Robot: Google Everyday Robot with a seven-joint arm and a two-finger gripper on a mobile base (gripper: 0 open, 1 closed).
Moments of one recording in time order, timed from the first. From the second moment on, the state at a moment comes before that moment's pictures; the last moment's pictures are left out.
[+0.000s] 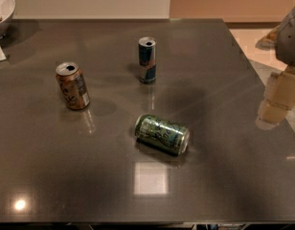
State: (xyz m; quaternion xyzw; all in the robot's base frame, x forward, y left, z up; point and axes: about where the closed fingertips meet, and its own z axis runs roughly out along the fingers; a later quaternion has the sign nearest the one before) arm 0.438 -0.217 0.976 -0.60 0.78 -0.03 0.16
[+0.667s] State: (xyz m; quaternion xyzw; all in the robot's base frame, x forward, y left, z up) arm 0.439 -0.215 0.976 -0.60 0.78 -0.03 0.16
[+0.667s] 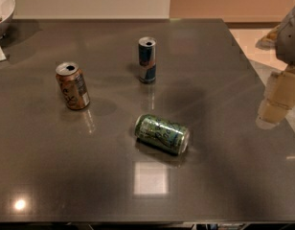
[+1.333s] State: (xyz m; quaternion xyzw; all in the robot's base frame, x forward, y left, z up) arm 0.460 -0.178 0.968 -0.63 0.76 0.00 0.15
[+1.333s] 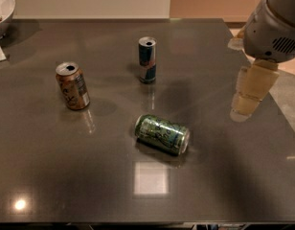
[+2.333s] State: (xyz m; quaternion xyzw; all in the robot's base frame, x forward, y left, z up) arm 0.452 -0.086 0.939 -0.65 0.74 0.05 0.14
